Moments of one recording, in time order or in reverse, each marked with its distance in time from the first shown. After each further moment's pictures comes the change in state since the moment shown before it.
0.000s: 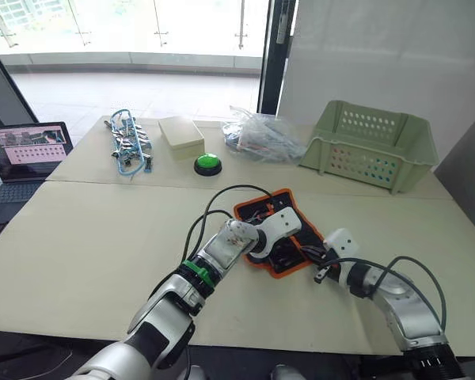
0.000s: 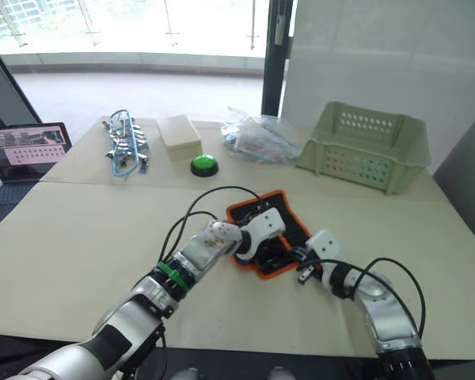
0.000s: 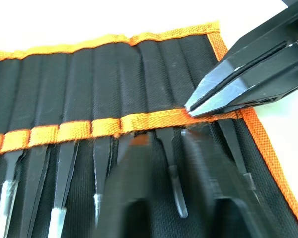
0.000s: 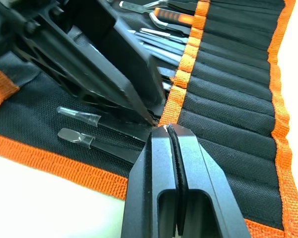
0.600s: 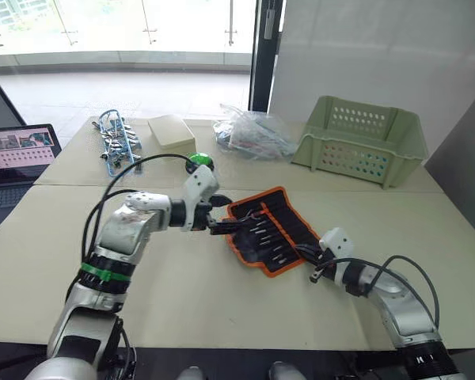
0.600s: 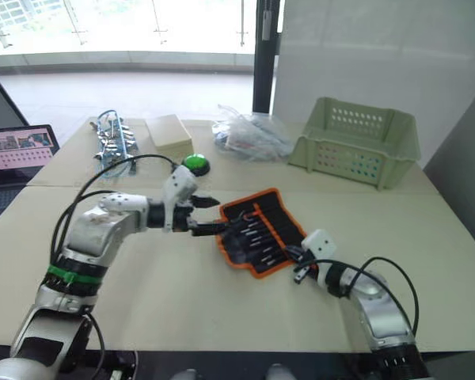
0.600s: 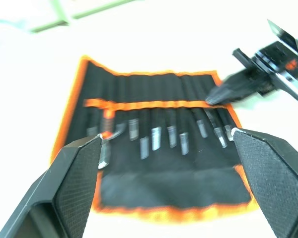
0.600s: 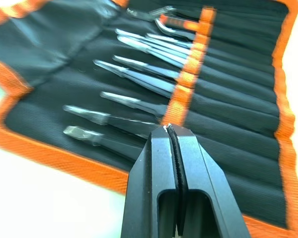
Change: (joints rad) left arm 0.196 0.487 0.437 -0.434 -0.301 0.139 -0.264; right arm -0.009 0.021 0.028 -0.024 0.043 -0.086 0.087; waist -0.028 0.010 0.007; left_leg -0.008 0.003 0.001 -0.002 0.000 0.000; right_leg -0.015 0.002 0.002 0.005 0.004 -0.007
